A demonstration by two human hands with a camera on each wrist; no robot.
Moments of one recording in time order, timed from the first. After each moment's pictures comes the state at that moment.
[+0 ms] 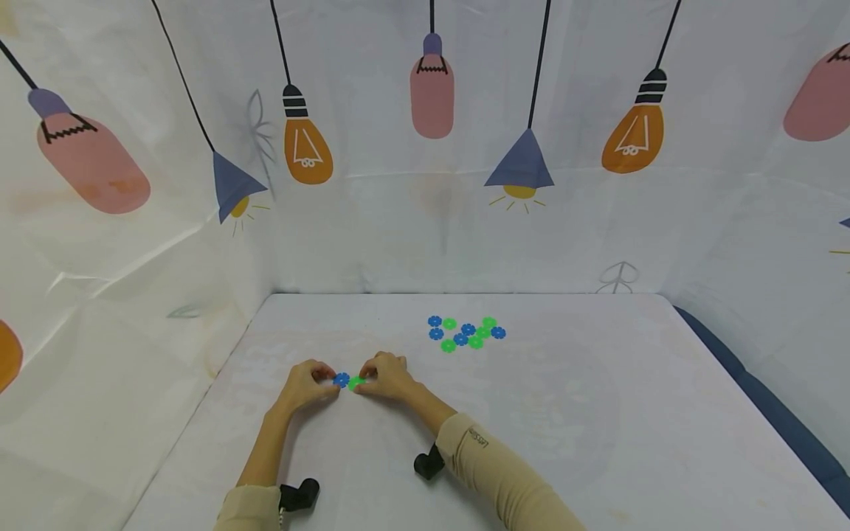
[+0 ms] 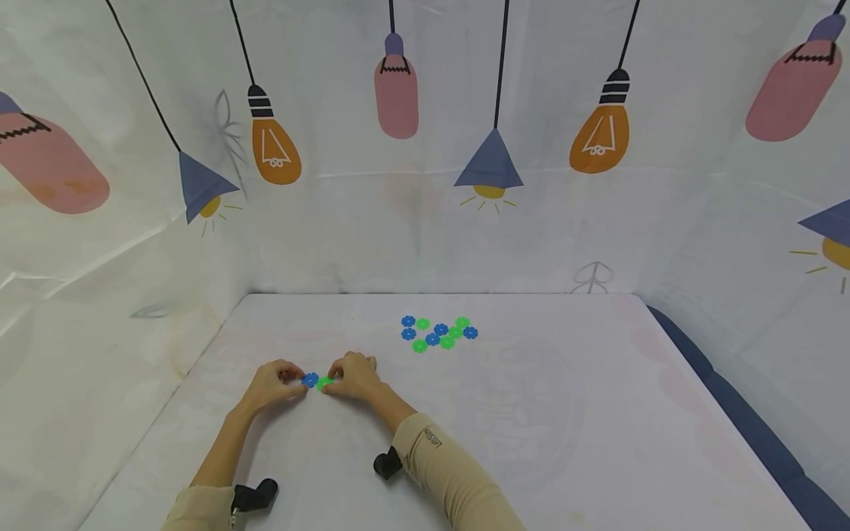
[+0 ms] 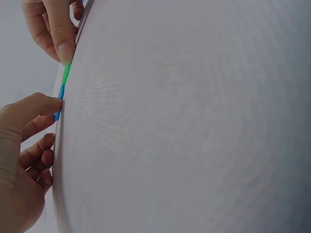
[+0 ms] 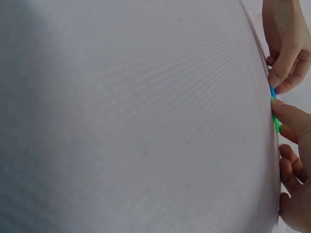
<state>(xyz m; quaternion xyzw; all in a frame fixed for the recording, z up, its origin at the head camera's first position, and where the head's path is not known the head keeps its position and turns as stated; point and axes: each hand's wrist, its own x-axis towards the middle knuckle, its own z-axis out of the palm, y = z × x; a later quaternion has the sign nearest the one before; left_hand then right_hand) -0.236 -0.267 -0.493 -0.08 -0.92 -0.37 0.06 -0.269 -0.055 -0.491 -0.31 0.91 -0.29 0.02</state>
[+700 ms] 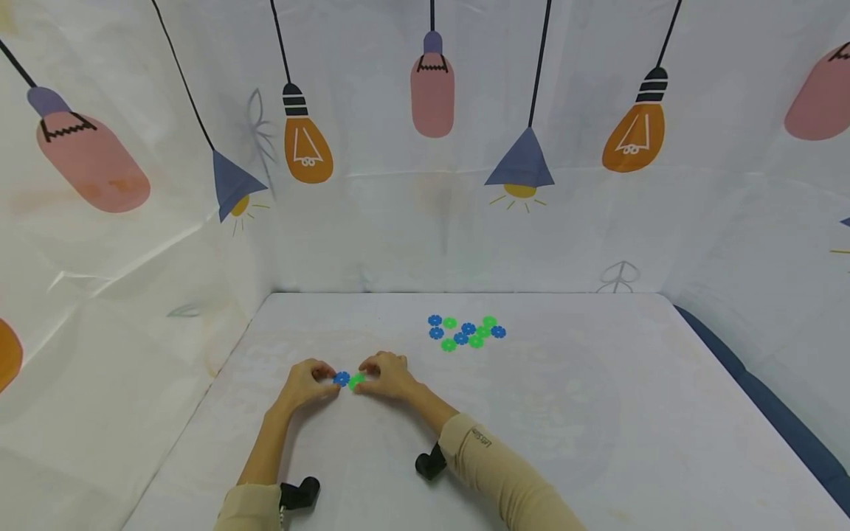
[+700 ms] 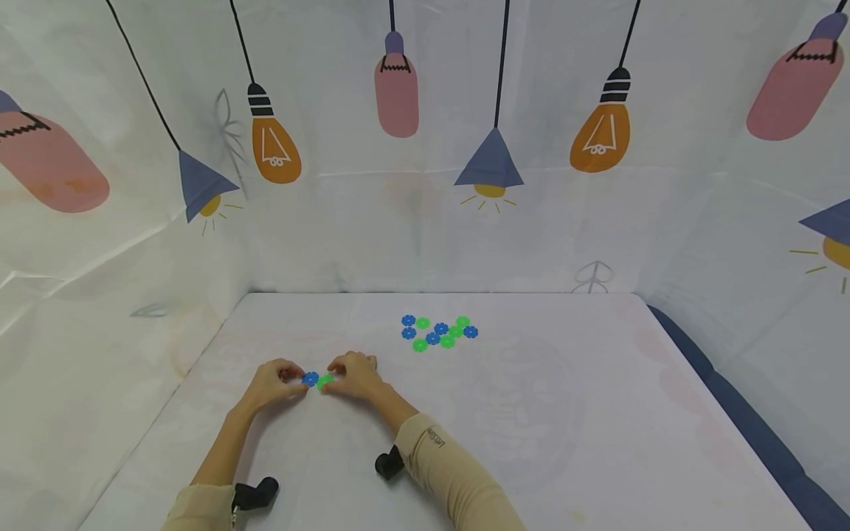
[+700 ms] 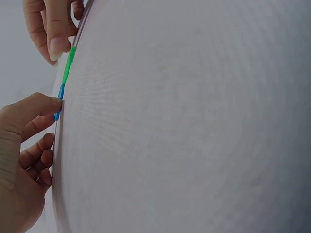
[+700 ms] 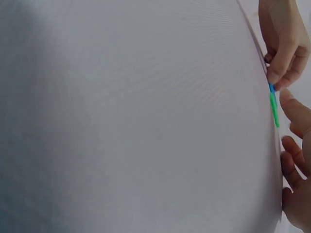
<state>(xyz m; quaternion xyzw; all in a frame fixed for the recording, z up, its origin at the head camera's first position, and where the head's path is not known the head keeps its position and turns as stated) -0.238 -0.268 -0.494 -0.08 -0.92 -0.38 0.06 -0.270 -0.051 -0.493 -0.30 0.89 -0.33 0.03</state>
